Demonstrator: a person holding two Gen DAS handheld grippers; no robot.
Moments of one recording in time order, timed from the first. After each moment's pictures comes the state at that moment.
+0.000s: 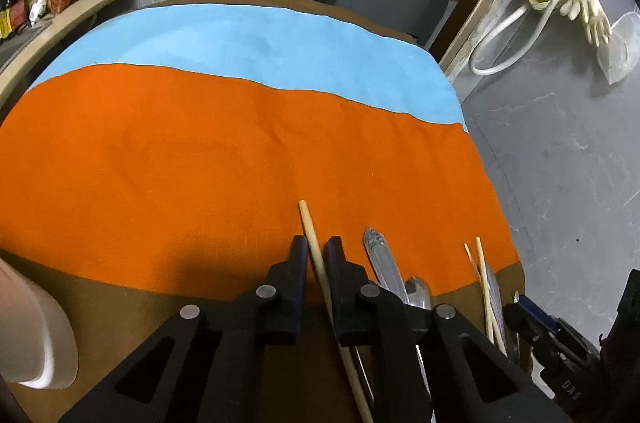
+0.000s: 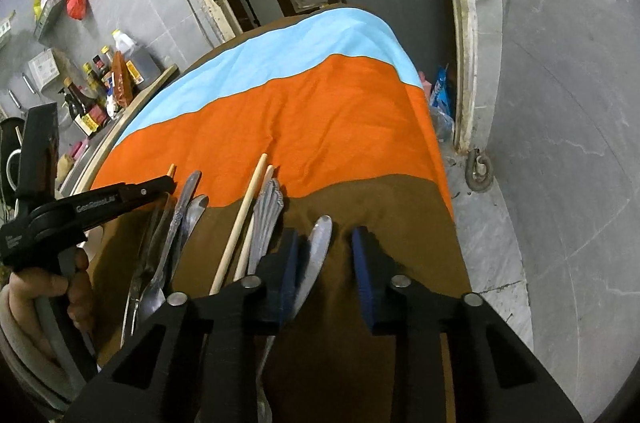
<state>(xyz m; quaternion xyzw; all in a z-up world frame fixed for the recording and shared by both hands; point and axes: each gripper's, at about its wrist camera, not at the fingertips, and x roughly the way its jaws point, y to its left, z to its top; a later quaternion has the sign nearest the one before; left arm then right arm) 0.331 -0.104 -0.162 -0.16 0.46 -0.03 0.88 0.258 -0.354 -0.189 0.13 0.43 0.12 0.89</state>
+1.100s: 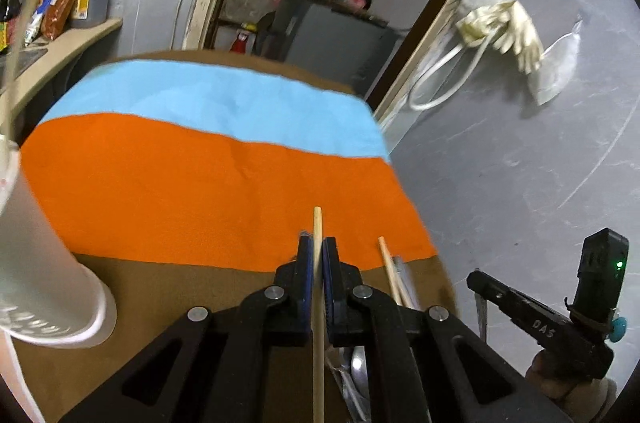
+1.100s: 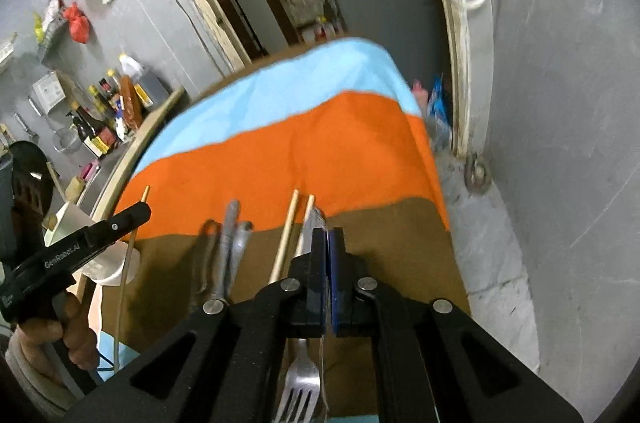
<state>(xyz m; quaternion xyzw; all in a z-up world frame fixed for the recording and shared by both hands) 0.266 -0.084 -0.090 -0.19 0.37 -0.10 0.90 0.231 -0.362 -0.129 0.14 0.41 0.10 0.90</state>
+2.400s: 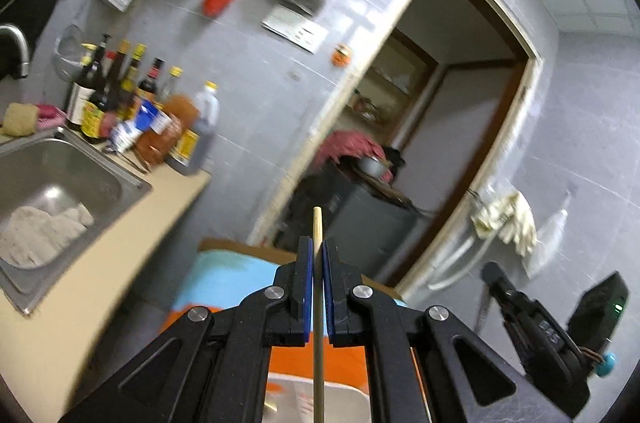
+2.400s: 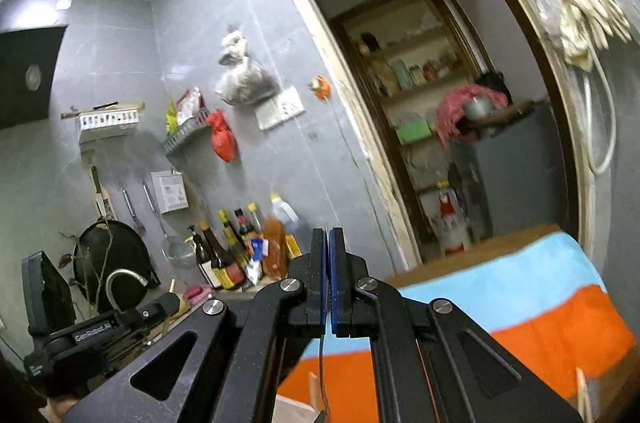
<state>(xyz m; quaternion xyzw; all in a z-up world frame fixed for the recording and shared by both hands) 0.196 0.156 0.019 -0.27 0.11 0.00 0.96 0.227 -0.122 0.034 0.18 0.07 0.22 0.96</state>
